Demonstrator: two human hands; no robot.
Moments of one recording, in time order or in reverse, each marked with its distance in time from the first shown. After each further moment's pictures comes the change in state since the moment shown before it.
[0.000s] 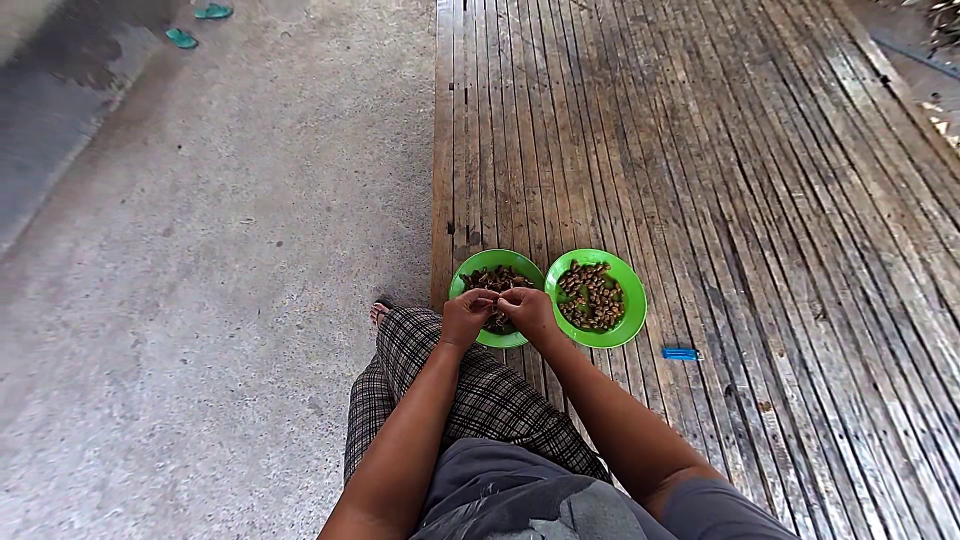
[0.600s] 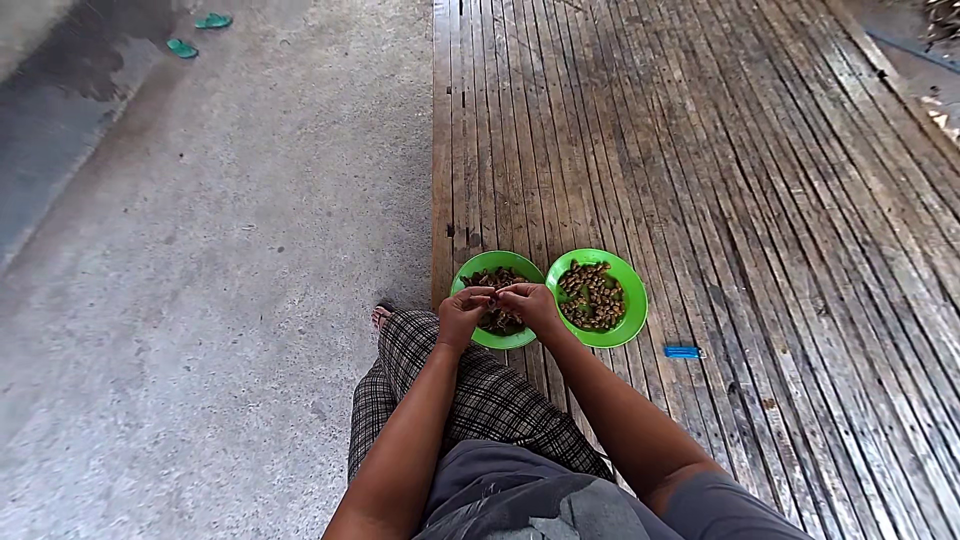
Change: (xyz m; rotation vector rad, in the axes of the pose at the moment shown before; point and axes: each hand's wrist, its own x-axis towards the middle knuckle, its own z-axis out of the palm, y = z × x) left_hand 0.003 -0.005 -0.004 -0.271 0.053 -0.037; right_hand 0.007 -0.003 -0.009 0.424 -0.078 0.137
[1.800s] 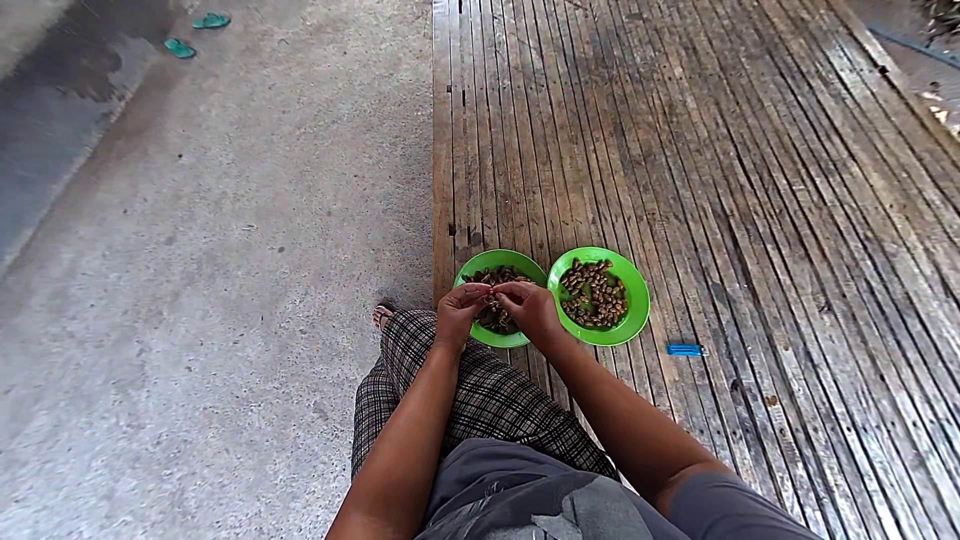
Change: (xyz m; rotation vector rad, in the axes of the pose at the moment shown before) left_hand -0.003 0.002 -0.004 -0.246 0.040 0.021; right_hand -0.012 0.004 0.011 -0.400 0.139 -0.426
